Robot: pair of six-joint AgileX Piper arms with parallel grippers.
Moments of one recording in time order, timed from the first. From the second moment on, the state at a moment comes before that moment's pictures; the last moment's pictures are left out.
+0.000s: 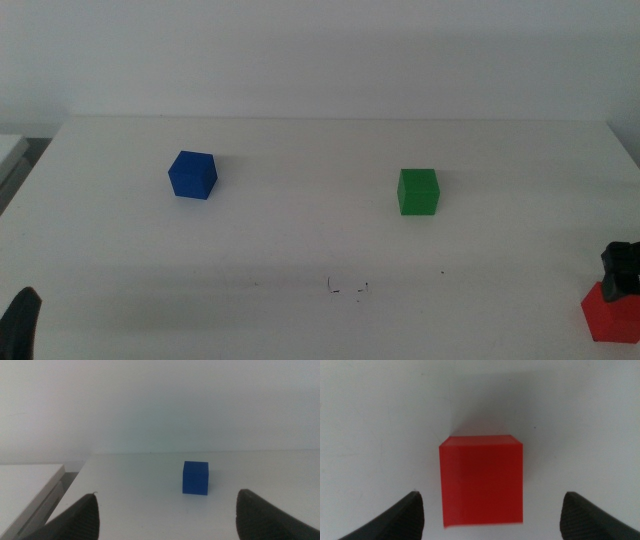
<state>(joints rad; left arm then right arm) -0.03 0.00 0.00 -0.06 0.13 0.03 -0.06 1.46 -0.85 -0.04 0.86 0.05</state>
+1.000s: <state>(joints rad) -0.03 0.00 0.00 -0.06 0.13 0.03 -0.06 1.62 -0.83 -0.04 0.74 0.05</state>
